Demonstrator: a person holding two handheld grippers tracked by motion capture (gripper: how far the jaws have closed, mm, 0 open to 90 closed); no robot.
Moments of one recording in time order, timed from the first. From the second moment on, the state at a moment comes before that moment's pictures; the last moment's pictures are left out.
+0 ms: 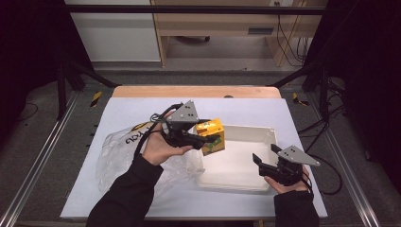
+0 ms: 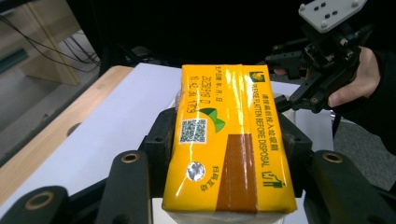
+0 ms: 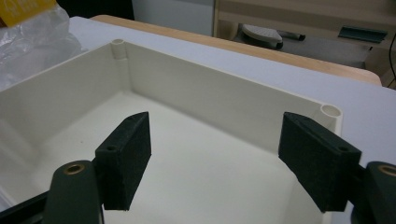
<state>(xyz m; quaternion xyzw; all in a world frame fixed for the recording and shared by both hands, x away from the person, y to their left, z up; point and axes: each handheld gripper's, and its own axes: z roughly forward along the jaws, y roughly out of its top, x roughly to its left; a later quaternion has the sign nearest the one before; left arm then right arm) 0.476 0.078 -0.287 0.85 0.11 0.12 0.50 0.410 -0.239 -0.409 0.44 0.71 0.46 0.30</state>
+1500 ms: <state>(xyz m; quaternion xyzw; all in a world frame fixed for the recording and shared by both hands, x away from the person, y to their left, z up) 0.506 0.066 -0.379 0.90 0.05 0.04 0.42 0.413 -0.240 -0.412 0.44 0.71 0.46 0.30</state>
